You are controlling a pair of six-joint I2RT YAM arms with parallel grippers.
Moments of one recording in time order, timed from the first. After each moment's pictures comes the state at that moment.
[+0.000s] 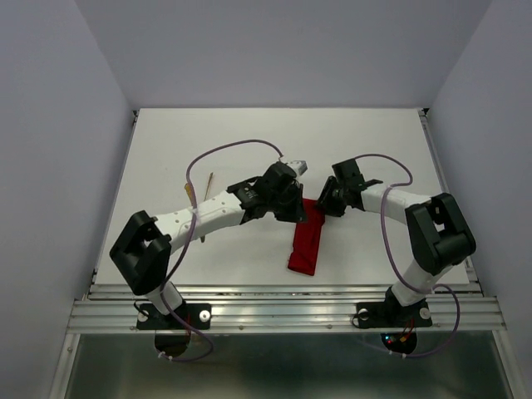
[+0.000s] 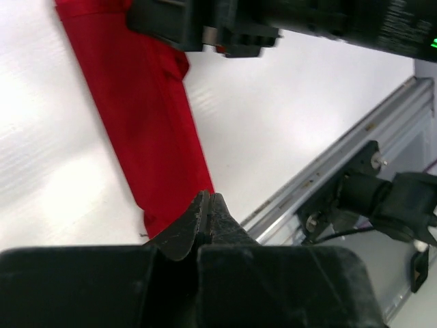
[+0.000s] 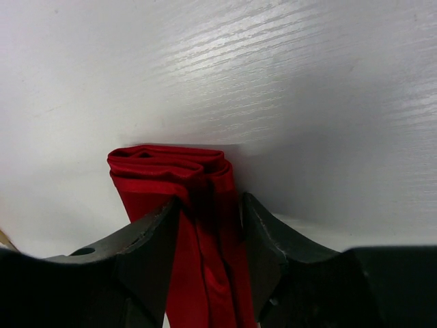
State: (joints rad) left arm -0.91 1.58 1.18 -0.35 0.18 -0.67; right arm 0.38 1.68 0.92 -0.24 -0.04 0.84
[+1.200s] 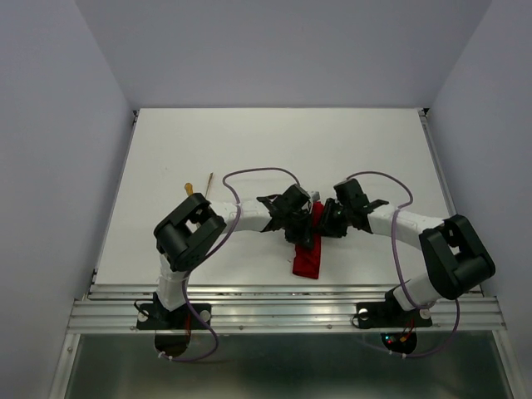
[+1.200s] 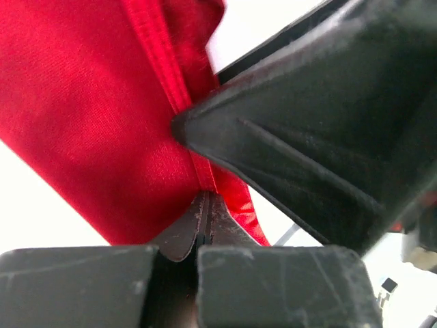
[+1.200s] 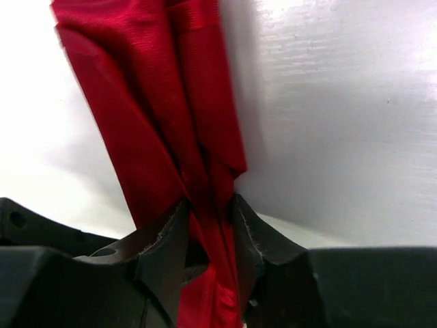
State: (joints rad) left arm -0.93 1.92 1.14 -0.17 0.36 -0.67; right arm 0.45 1.48 0.70 -0.23 -0.21 0.79
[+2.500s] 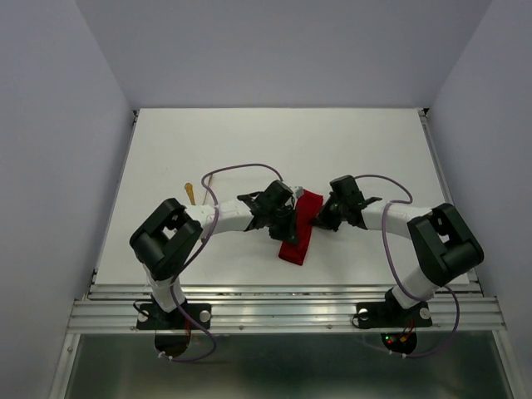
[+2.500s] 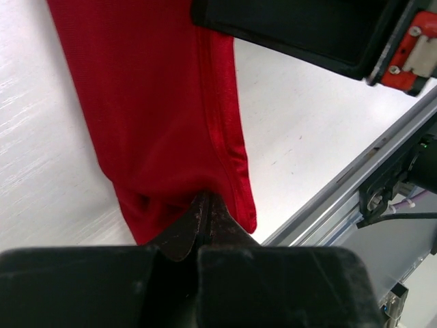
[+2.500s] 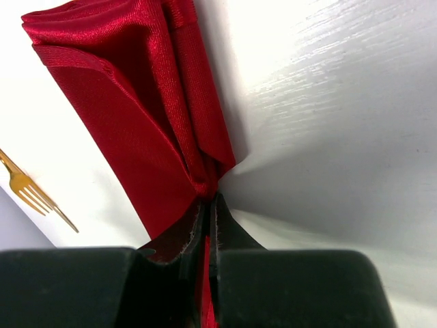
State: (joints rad) left arm -0.86 1.75 1.02 -0.23 0.32 -0.62; right arm 0.45 1.58 0.72 -0.10 -0.12 1.09
